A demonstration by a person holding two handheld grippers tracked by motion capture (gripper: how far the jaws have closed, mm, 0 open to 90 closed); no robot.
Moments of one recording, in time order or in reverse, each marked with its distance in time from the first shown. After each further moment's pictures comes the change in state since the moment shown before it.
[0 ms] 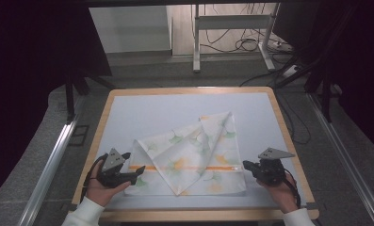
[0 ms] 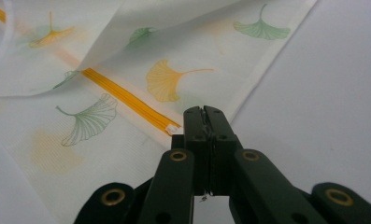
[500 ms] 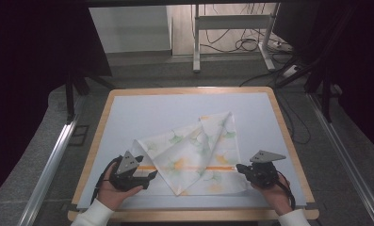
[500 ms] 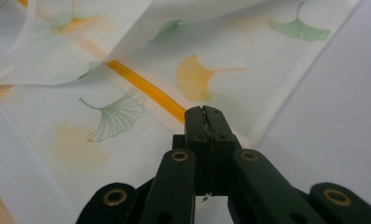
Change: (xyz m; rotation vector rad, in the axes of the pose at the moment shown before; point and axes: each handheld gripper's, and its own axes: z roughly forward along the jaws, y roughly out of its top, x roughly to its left) left arm -0.034 0.015 0.013 0.020 -0.057 0.050; right arm 0.020 0.001 0.009 0.027 0.034 -0.050
